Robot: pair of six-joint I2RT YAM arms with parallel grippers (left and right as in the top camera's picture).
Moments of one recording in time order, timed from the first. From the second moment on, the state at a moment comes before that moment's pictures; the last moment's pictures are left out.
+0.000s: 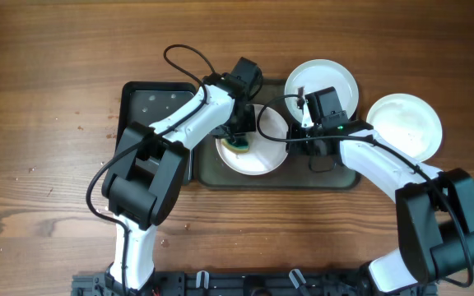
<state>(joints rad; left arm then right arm) -0.54 2.13 1.53 -0.84 0.05 -0.58 0.32 1.70 0.89 -0.33 -0.22 0.41</state>
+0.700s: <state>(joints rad) -0.53 2.11 1.54 -0.84 0.08 -0.53 0.32 1.70 0.89 -0.33 -0.22 0.41</state>
